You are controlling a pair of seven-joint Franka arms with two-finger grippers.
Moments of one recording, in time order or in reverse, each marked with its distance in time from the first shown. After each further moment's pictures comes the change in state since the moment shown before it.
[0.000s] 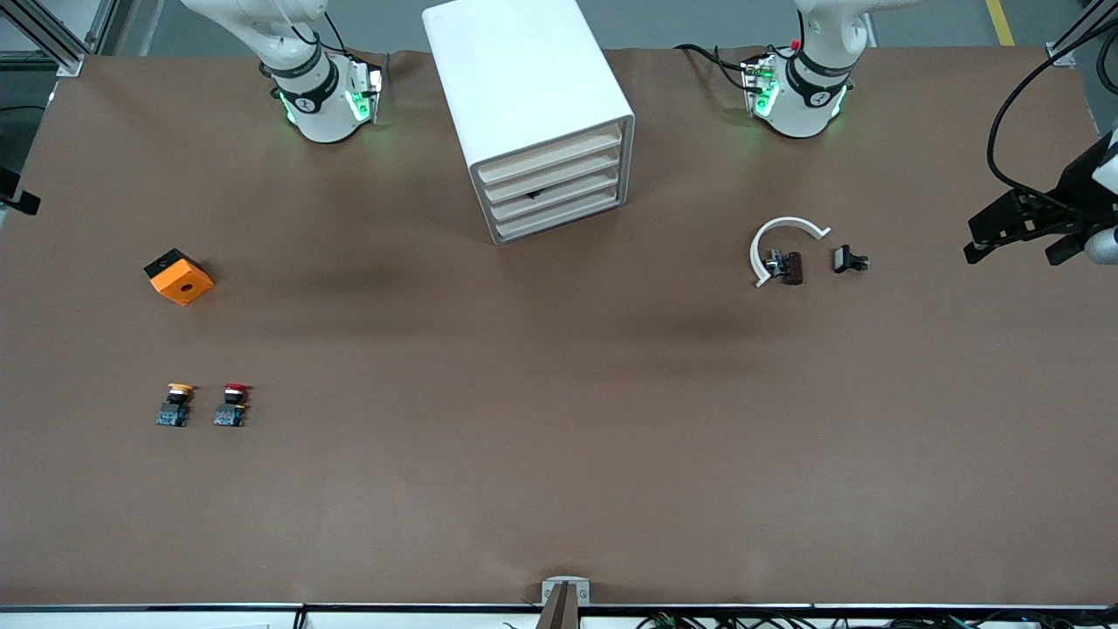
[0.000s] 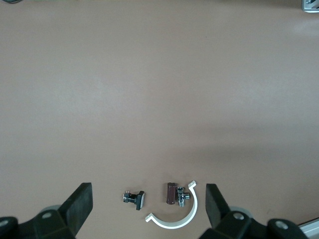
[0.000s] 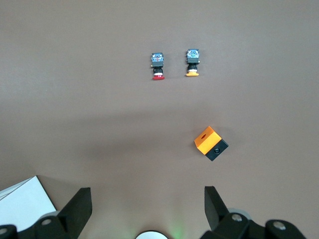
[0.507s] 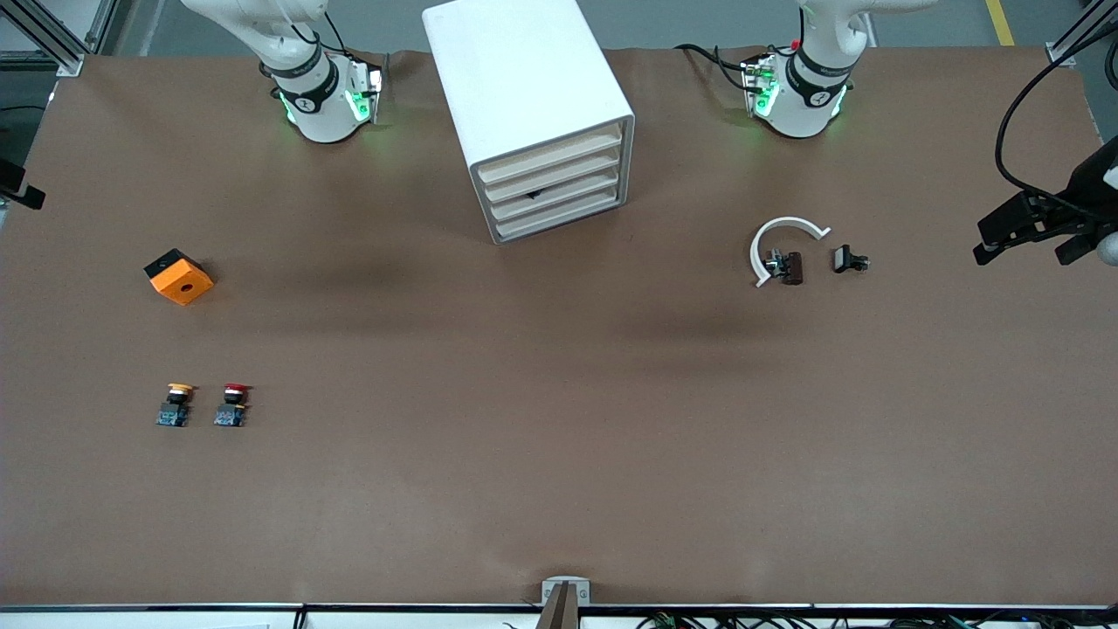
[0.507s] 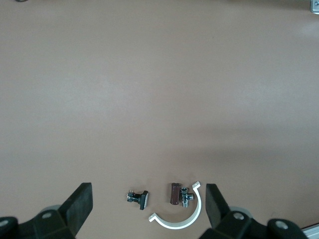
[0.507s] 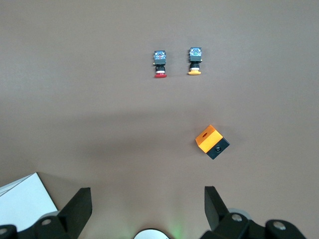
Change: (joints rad) left arm -0.118 0.001 0.135 0.000 0.003 0.000 0.000; right arm 0.023 -0.020 0.007 -0.018 -0.015 0.001 0.000
